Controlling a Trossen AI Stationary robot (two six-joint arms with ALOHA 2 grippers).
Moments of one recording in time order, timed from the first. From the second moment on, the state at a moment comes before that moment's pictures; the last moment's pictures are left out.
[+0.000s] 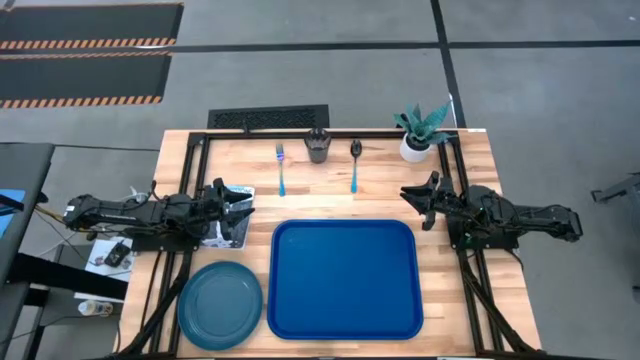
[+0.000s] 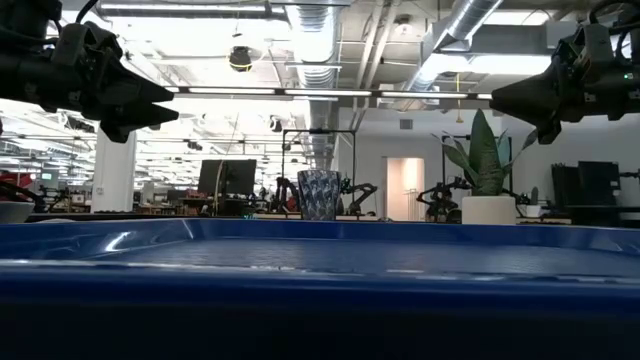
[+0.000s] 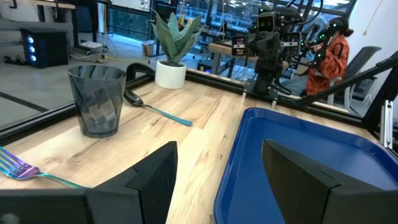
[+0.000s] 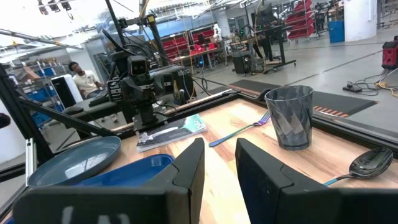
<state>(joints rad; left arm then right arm) -0.06 0.15 0.01 0.06 -0.33 -0.23 -0.10 0.01 0.01 0.05 0.21 0.26</state>
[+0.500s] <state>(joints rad) -0.06 0.15 0.01 0.06 -0.32 -0.54 -0.10 0.01 0.01 0.05 0.21 0.26</state>
